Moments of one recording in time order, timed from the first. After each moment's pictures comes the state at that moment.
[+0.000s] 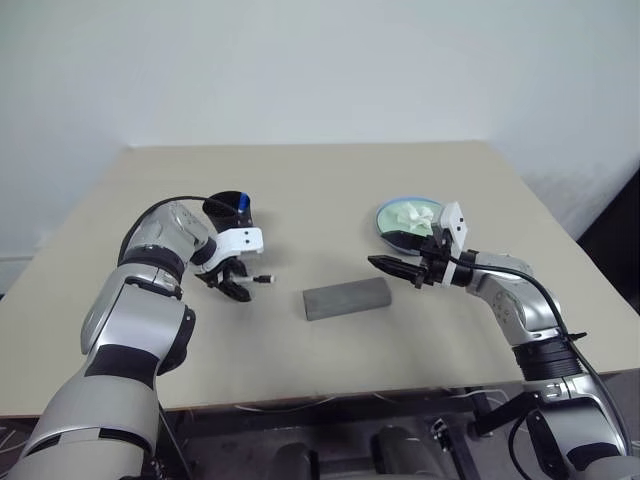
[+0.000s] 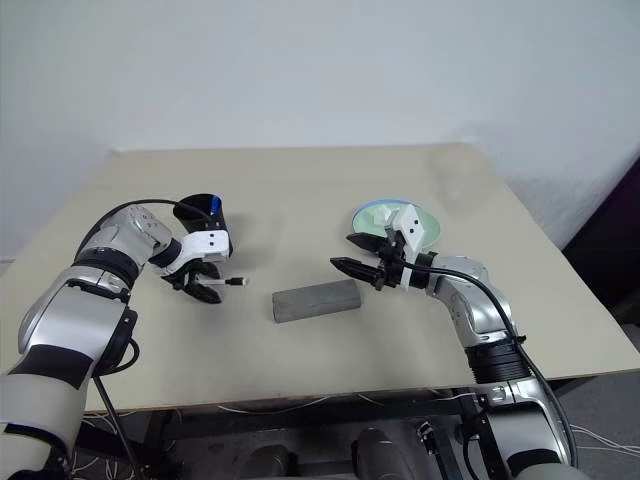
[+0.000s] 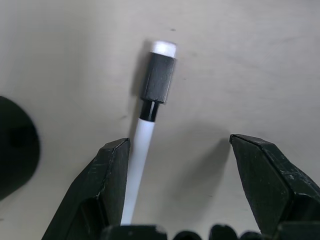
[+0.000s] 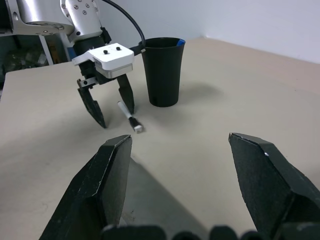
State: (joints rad) left arm -1.15 0.58 -0.40 1.36 0.45 -0.05 -1.40; right arm -0.52 -0.39 0.09 0.15 0.39 0.36 0.96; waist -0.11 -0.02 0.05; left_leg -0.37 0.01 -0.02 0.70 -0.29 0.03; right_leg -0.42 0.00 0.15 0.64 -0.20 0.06
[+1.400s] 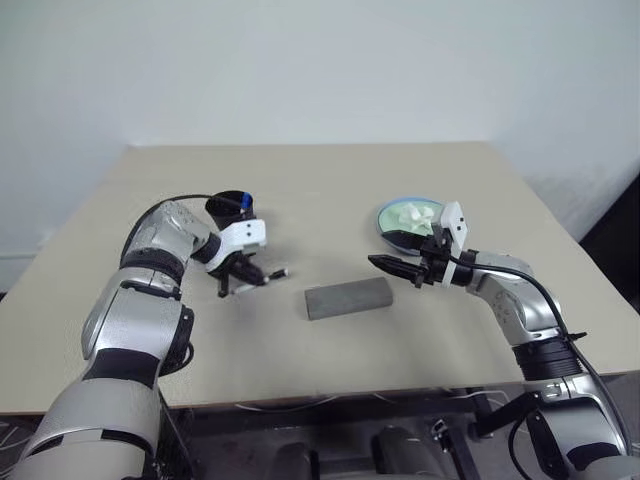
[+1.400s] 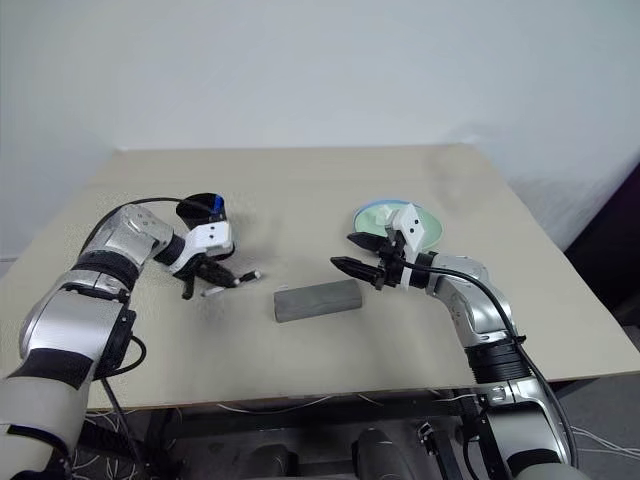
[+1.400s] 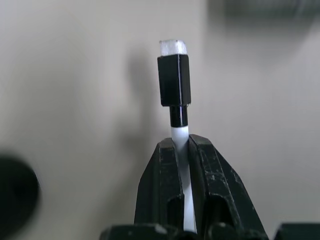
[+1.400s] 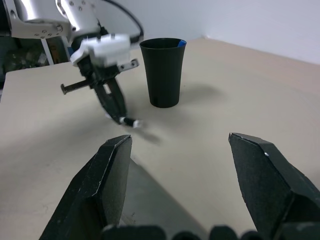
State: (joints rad) left arm -1.14 0.55 -0.21 1.32 0.28 -0.13 -1.43; right arm -0.53 -0.39 0.09 0.15 0.39 0.36 0.96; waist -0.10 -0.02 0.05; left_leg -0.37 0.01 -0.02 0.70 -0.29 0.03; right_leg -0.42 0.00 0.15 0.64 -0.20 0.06
